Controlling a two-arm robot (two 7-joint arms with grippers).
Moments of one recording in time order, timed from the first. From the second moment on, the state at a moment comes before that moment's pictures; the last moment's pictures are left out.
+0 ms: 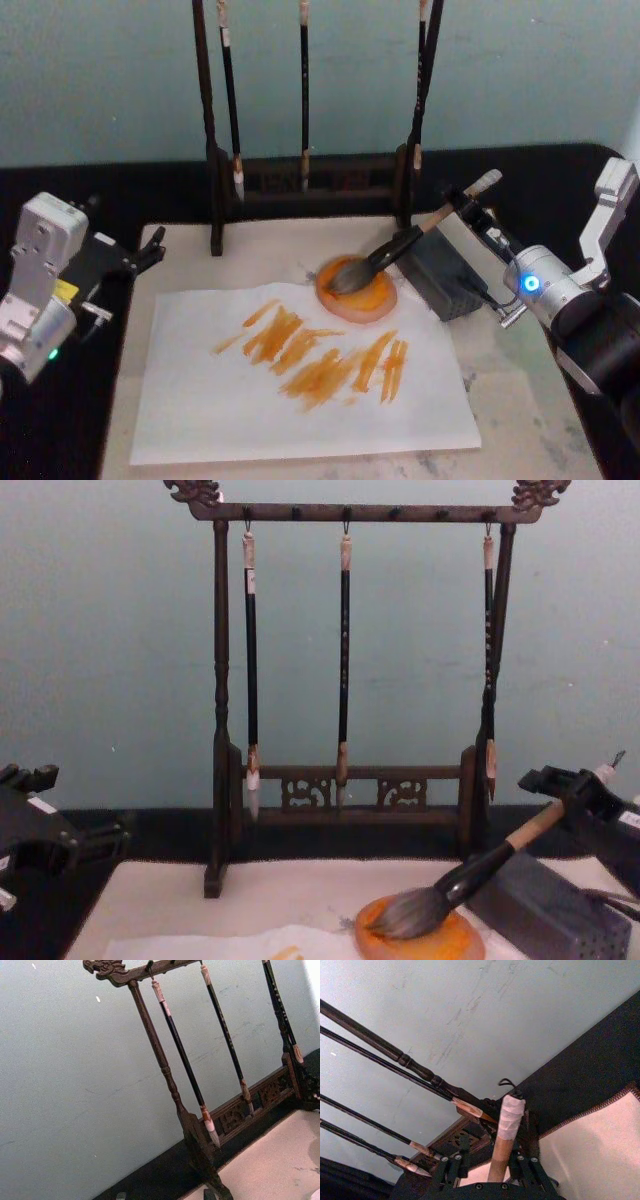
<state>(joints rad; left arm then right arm) -0.20 0.60 0.45 -1.41 -0.25 -0.12 0.03 0.39 0.27 -0.31 -1.08 1.23 0.15 0.24</state>
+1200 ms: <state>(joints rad) -0.20 0.60 0.45 -1.41 -0.25 -0.12 0.03 0.38 0.28 -0.32 -1.12 1.23 0.13 0.25</state>
